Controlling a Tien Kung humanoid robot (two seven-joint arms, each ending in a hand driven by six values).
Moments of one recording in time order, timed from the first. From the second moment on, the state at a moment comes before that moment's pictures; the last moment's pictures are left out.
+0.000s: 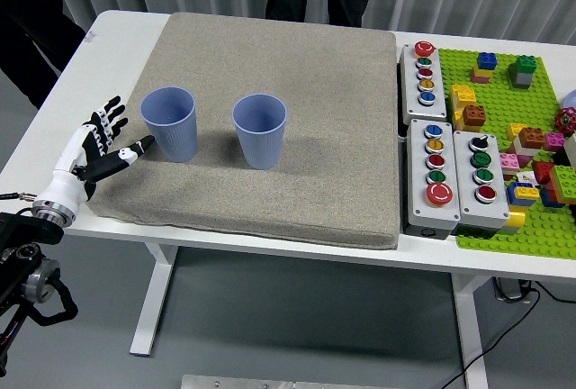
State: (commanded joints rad) left arm -0.10 0.34 -1.27 -1.30 1.02 0.05 -0.19; right arm 0.22 -0.07 1.17 0.18 -1.39 -0.08 -0.28
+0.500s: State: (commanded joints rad) left arm -0.10 0.33 -1.24 -1.31 1.06 0.05 -0.18; right arm 0.22 -0.07 1.17 0.18 -1.39 -0.07 -0.28
